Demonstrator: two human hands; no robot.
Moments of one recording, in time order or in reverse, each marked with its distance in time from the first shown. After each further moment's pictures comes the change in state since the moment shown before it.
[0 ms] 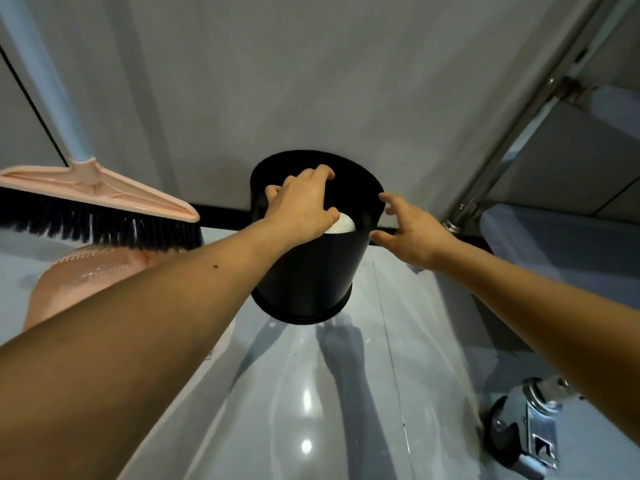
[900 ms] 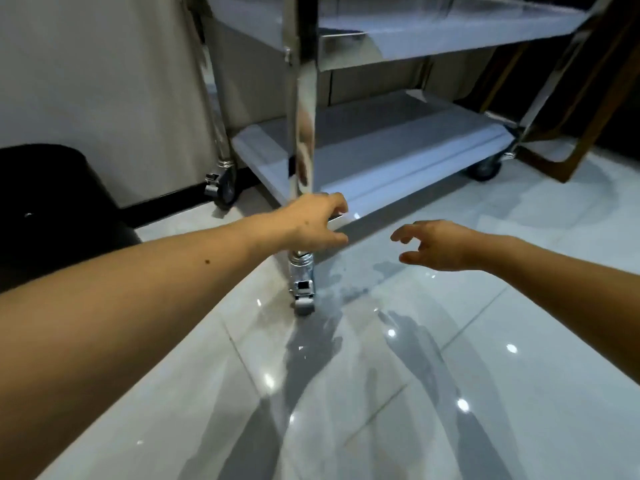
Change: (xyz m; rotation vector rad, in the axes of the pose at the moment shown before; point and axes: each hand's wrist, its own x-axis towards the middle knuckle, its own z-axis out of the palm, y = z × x) left_hand -0.135 0.308 0.156 0.107 -0.642 0.750; right_hand -0.337 0.268 -0.055 -0.084 -0.143 0.507
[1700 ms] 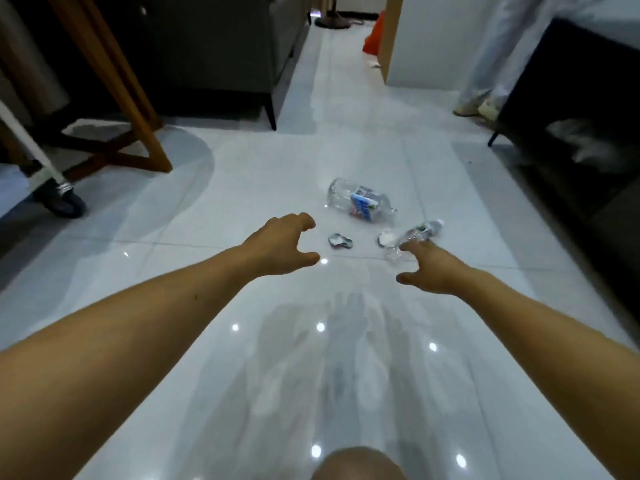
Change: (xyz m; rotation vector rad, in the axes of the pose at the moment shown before) left_hand 0.130 0.684 0.187 0.008 -0.338 0.623; right_hand -0.534 0.500 0.059 0.501 0.206 1.036
